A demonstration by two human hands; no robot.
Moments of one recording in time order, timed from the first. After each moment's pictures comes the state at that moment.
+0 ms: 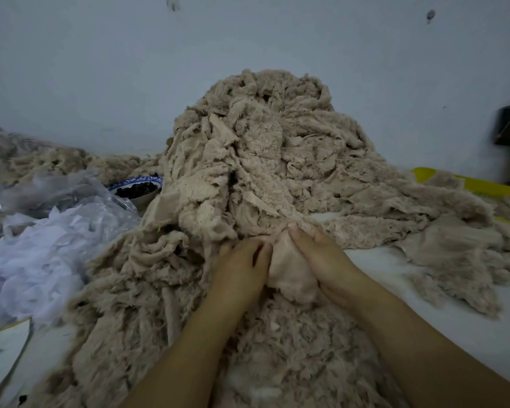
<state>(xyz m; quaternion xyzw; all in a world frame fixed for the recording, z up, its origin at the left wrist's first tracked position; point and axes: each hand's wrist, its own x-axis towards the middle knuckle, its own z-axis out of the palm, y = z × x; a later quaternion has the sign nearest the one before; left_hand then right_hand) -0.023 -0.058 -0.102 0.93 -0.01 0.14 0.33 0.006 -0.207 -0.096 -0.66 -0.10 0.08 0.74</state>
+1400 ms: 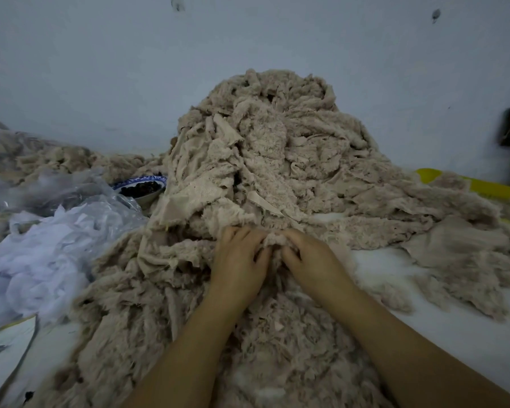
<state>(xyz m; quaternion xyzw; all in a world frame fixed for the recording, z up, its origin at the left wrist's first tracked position) -0.015 -0.050 -0.106 0.92 -0.10 0.29 0.26 0.010 -0.200 -0.111 -0.89 -0.24 -0.14 0.37</state>
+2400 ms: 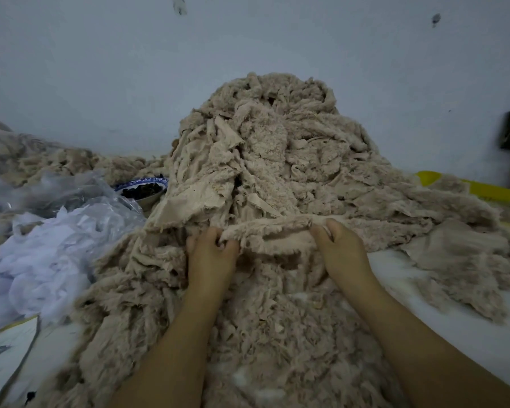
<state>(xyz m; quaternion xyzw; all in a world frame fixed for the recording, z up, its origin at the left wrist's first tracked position) -0.002 -0.020 -0.105 0.84 0.13 0.23 0.47 0.016 -0.226 -0.096 -0.83 -0.06 -0.19 0.52</state>
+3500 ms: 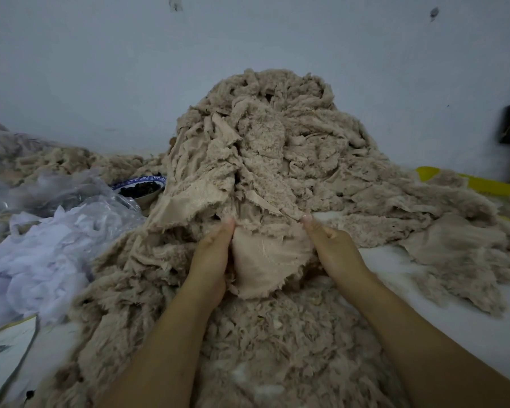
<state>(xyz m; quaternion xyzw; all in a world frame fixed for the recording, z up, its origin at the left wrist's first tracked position) -0.014 -0.031 -0.091 0.60 0.07 0.09 0.79 0.008 -0.224 -0.095 -0.77 -0.10 -0.07 0.62</state>
